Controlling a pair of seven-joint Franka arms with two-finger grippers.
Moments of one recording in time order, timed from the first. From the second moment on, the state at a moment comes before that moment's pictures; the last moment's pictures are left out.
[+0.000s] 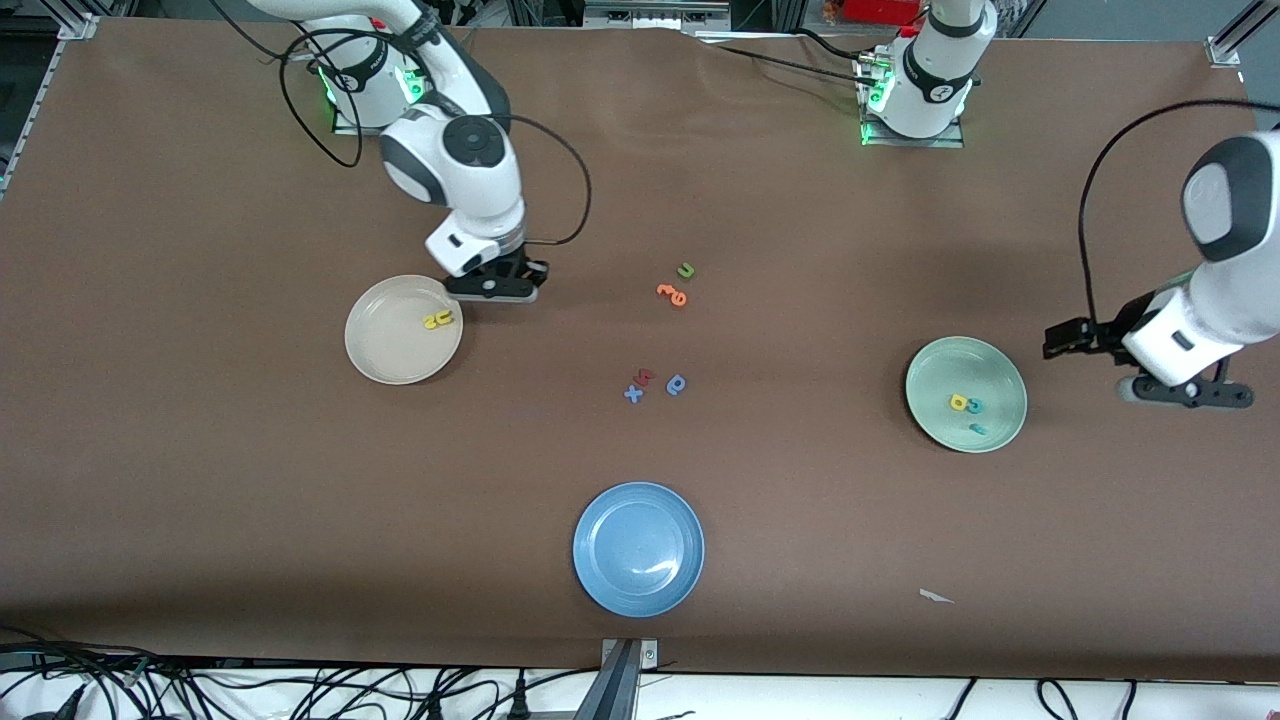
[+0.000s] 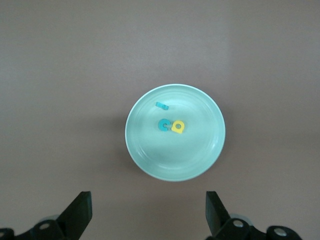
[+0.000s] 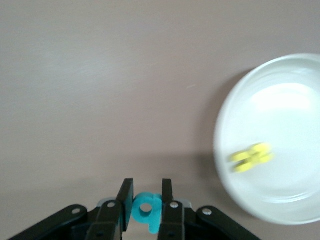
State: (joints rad) left arm 0.16 0.19 -0.08 -1.77 0.02 1.87 0.14; right arm 0.07 0.28 0.52 -2.24 -0.49 2.47 0.94
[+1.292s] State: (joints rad) left arm -0.02 0.05 -0.03 -1.51 0.01 1.49 0.06; right arm -0.22 0.23 0.52 -2.27 -0.36 2.41 0.49
